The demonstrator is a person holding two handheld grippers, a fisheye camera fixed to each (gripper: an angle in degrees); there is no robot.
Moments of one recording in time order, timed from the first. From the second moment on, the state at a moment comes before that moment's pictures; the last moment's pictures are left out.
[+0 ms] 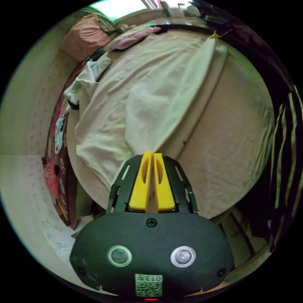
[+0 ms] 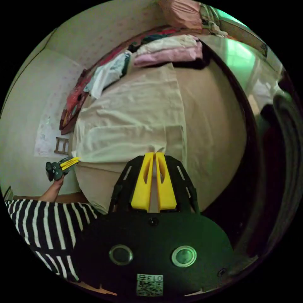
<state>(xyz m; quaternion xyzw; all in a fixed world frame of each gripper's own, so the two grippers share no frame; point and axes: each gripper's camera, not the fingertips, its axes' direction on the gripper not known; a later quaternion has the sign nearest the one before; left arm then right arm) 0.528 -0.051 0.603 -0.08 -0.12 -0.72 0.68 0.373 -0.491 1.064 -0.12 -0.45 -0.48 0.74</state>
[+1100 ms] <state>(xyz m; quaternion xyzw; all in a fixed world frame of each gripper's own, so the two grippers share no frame) 0.655 0.108 0.657 0.07 -0.04 -0.86 0.51 0.094 -0.235 0.859 -0.02 -0.33 -0.83 0.46</state>
